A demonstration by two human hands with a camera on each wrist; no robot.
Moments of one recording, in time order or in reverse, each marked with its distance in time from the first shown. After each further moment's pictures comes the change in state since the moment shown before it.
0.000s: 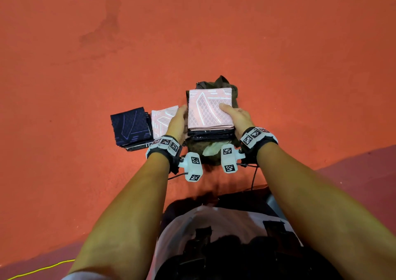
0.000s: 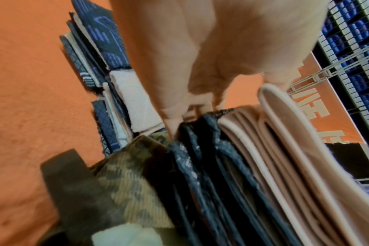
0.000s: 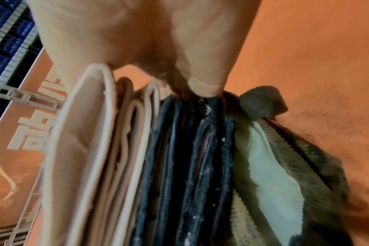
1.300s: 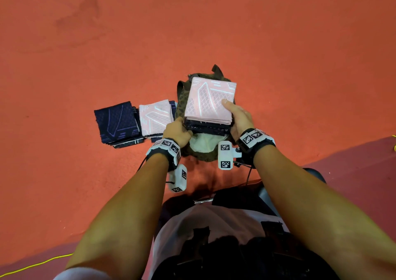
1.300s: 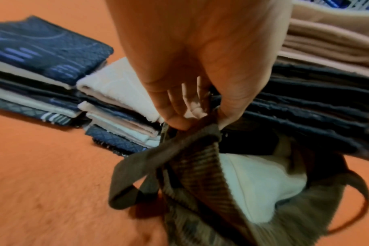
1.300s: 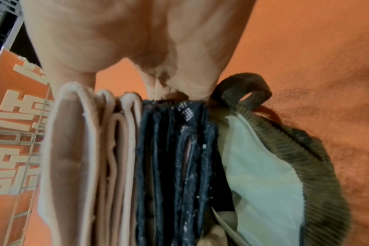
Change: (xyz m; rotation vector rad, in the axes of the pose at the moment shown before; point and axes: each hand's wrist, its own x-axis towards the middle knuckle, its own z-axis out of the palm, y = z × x) left_hand 0.039 -0.045 -0.004 1.092 0.086 0.234; right_hand -0.012 0.003 -0.012 0.331 -0.004 -0.013
